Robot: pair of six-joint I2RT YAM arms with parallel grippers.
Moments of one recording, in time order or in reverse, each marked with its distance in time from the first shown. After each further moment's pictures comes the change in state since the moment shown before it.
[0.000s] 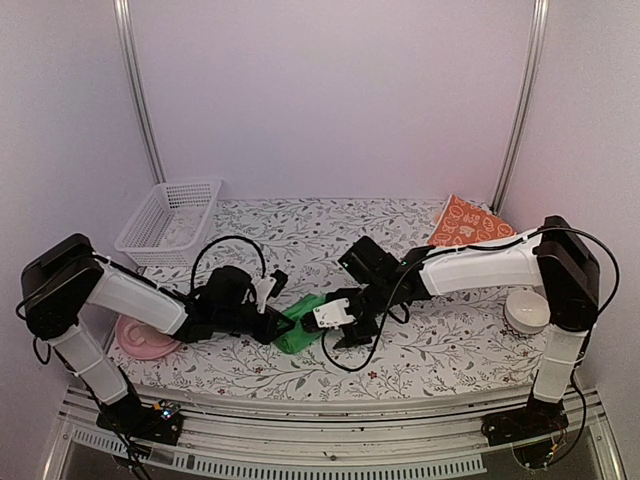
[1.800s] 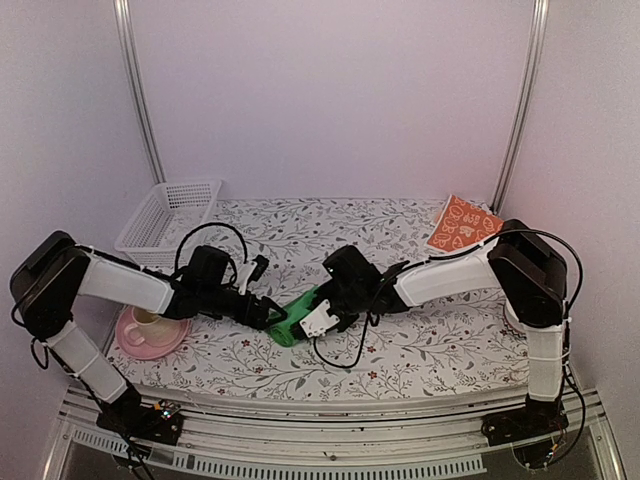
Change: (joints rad) left arm 0.218 -0.030 0.052 -0.163 0.230 0.072; right arm 0.005 0.172 0.037 0.359 0.229 -0.433
